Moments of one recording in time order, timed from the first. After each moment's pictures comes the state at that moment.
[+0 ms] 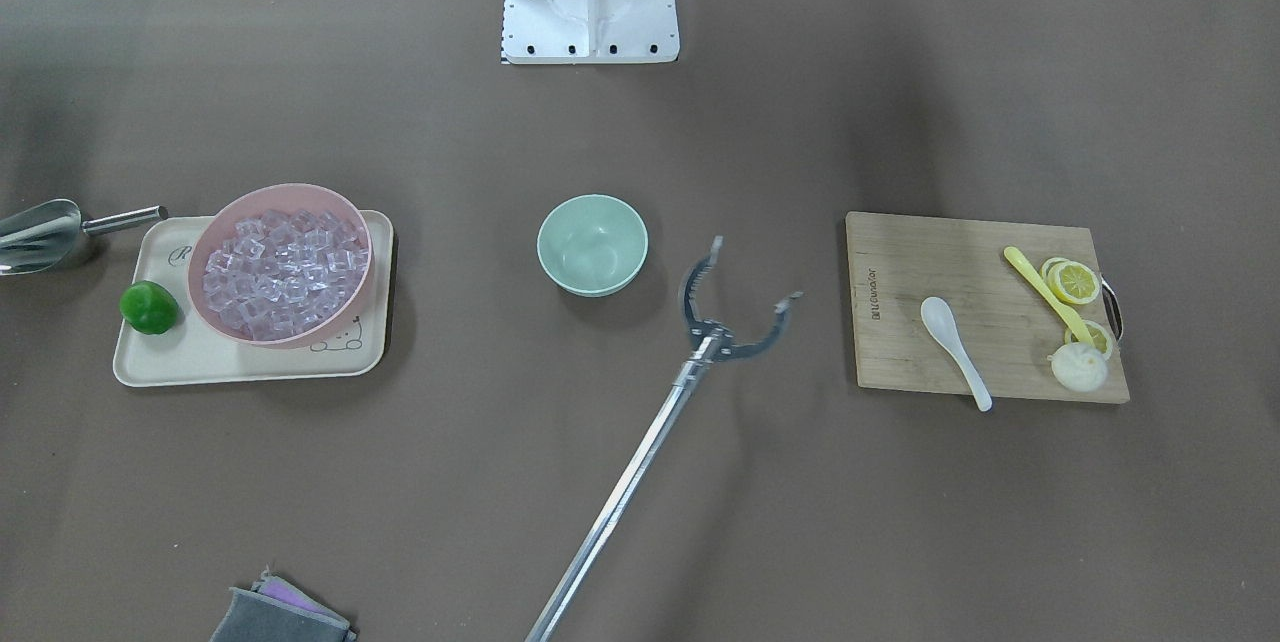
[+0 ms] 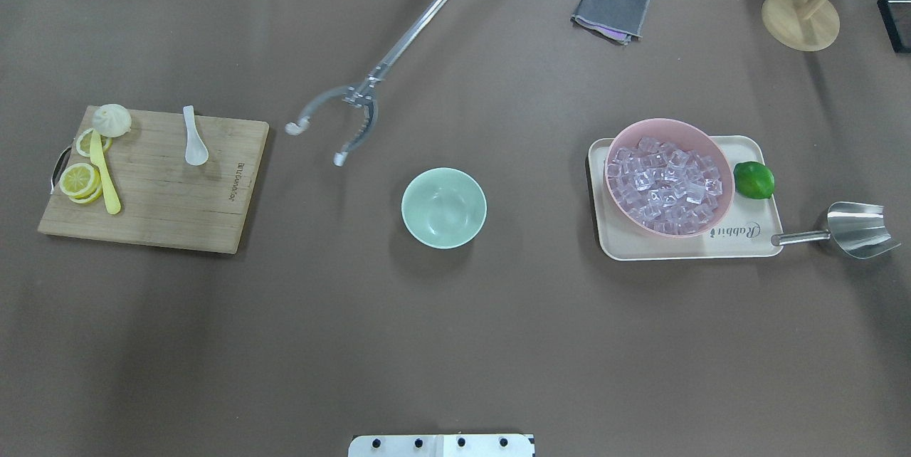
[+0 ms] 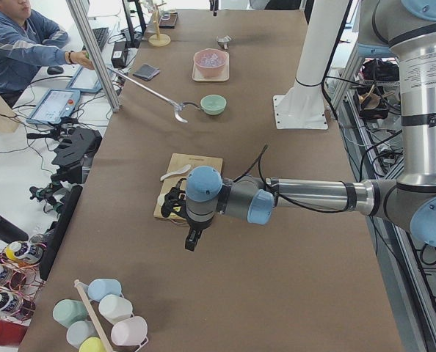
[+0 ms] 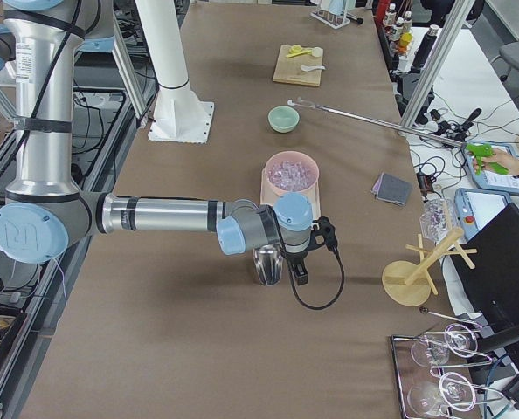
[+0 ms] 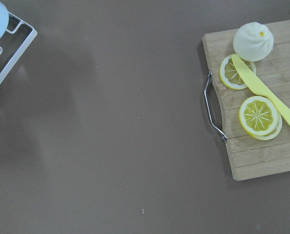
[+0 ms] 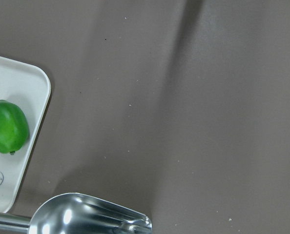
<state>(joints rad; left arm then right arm) -1.54 -1.41 -1.75 -1.79 -2.41 0.09 1.45 -1.66 1.65 -1.27 2.39 -0.01</state>
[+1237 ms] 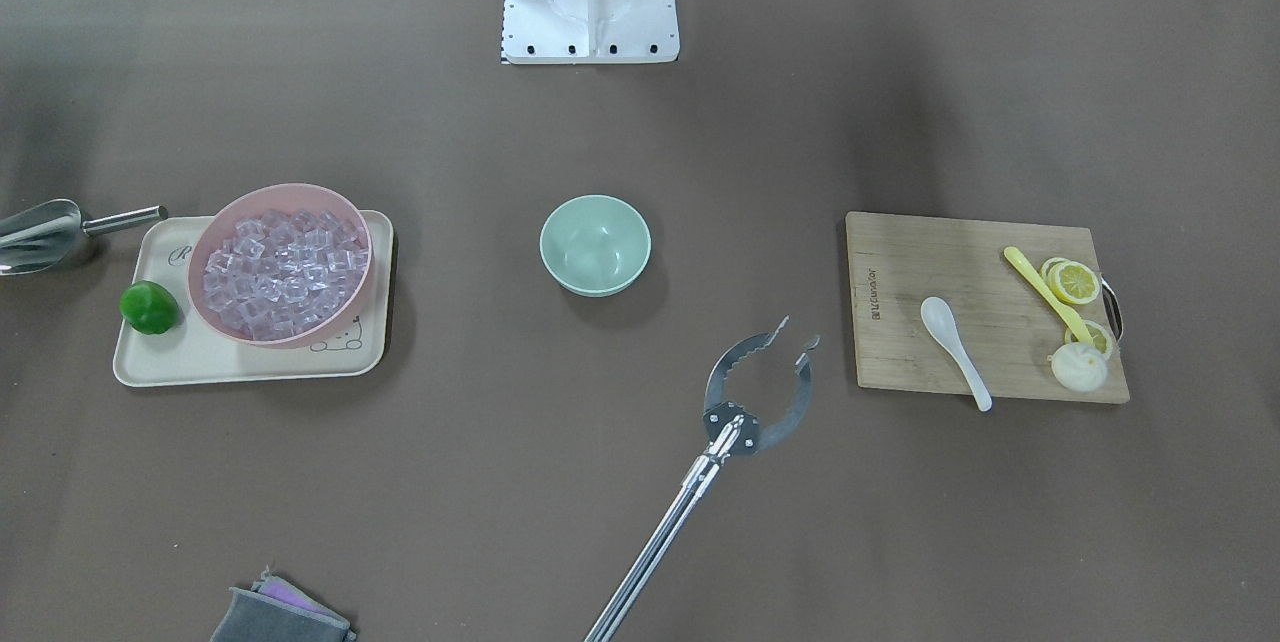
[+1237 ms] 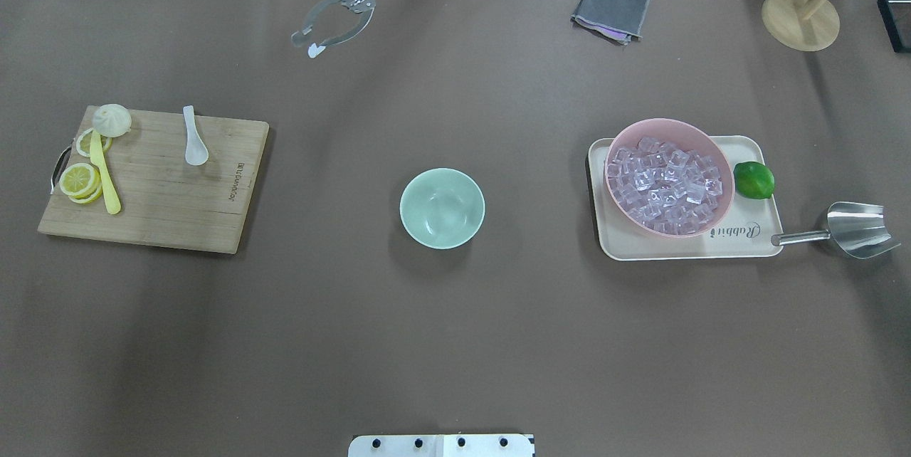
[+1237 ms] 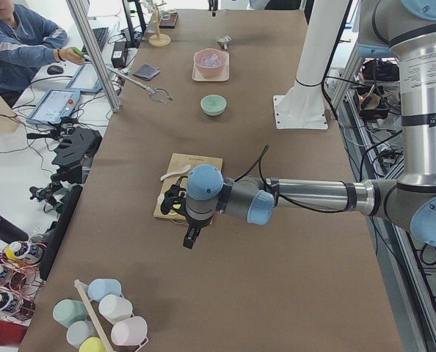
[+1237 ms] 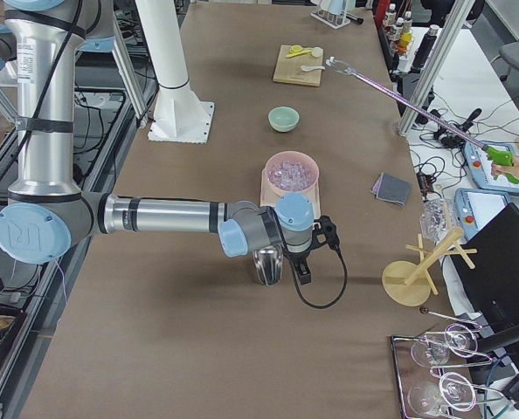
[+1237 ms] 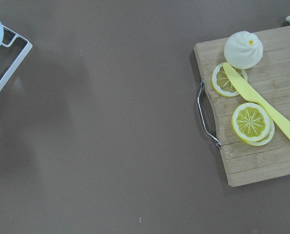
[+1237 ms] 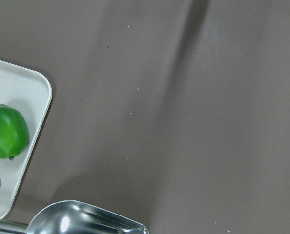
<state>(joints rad) -1.54 -1.41 -1.75 -1.83 -2.41 0.08 1.45 -1.65 1.63 -1.23 2.39 -0.01</state>
